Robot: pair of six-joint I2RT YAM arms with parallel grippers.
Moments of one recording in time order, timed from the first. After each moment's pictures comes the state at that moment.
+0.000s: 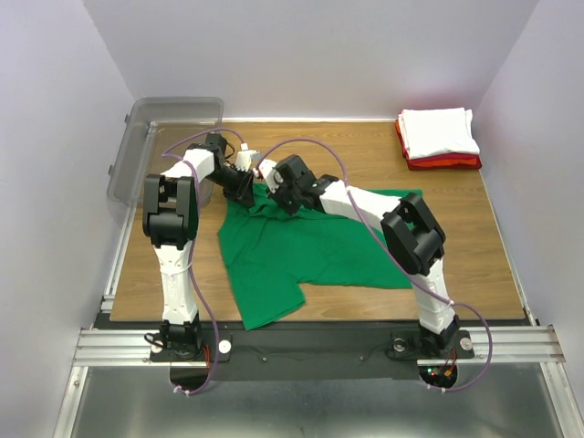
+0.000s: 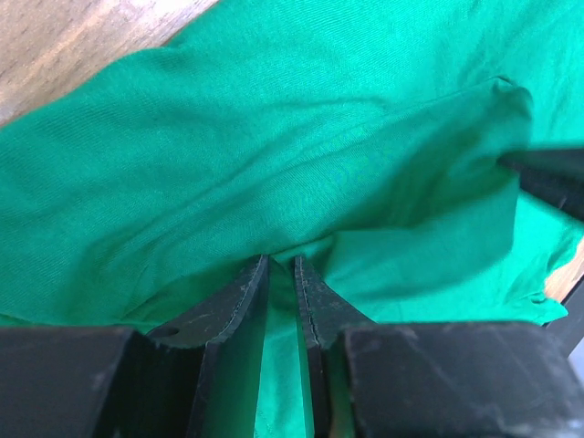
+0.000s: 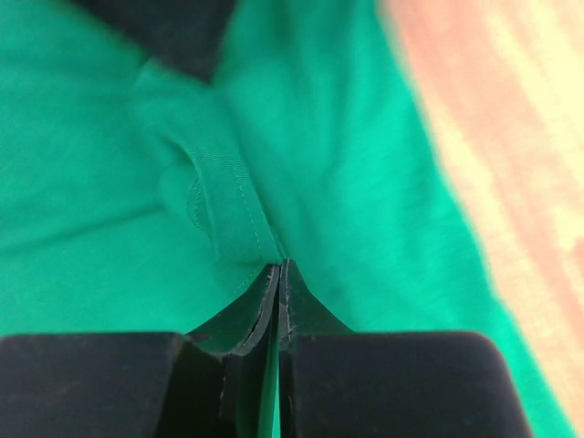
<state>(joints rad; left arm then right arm) -0.11 2.19 1.66 -0.84 0.67 0.36 0.77 2.11 1.63 -0.32 -0.02 -0.24</state>
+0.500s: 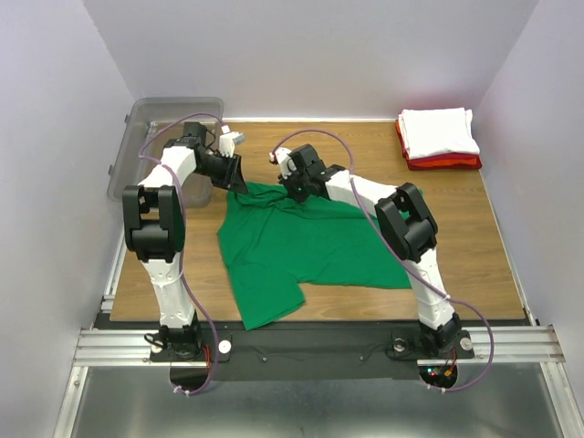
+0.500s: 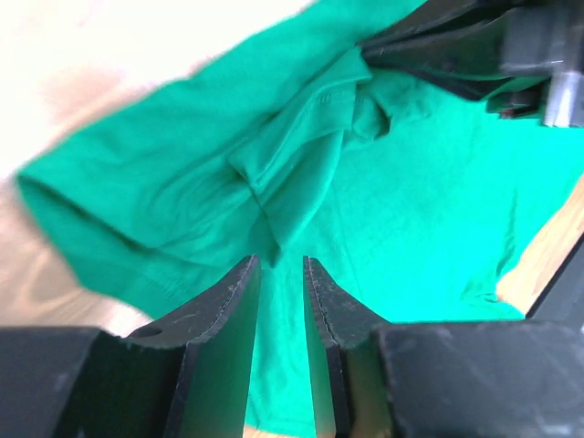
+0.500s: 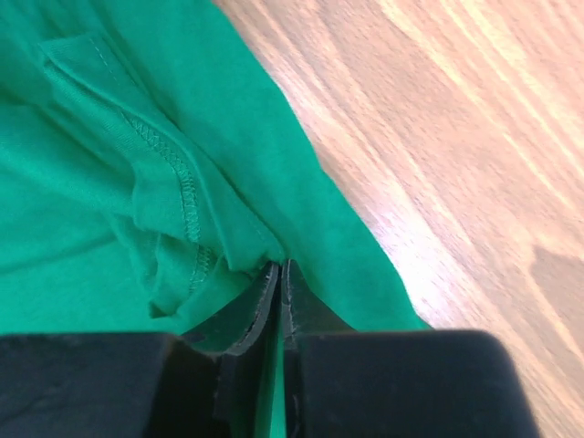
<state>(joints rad) -0.05 2.02 1.60 -0.77 0.76 0.32 0.65 2.26 1.74 -0.29 -0.13 -0.19</state>
